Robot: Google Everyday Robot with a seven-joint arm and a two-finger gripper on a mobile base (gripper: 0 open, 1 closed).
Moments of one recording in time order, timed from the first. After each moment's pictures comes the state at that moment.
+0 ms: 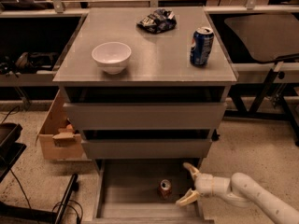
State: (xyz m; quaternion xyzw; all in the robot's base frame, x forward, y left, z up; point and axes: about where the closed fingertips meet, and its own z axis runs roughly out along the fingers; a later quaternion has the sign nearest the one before) arm 0.516 -0.144 0.355 -0.45 0.67 0.38 0.46
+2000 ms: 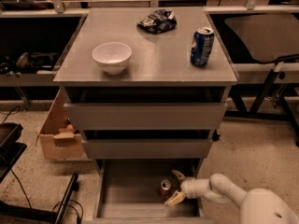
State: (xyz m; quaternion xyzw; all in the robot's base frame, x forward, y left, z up) arm 0.555 -0.106 0.211 -0.45 0.70 0.38 0.40
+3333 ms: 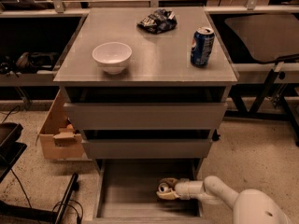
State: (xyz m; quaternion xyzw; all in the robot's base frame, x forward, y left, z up) arm 0.554 -0.074 0.194 -0.44 0.69 0.40 0.41
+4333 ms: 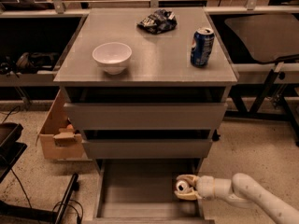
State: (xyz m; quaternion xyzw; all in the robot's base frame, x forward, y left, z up) arm 0.508 -0.141 0.337 -0.48 0.66 0.37 0.44
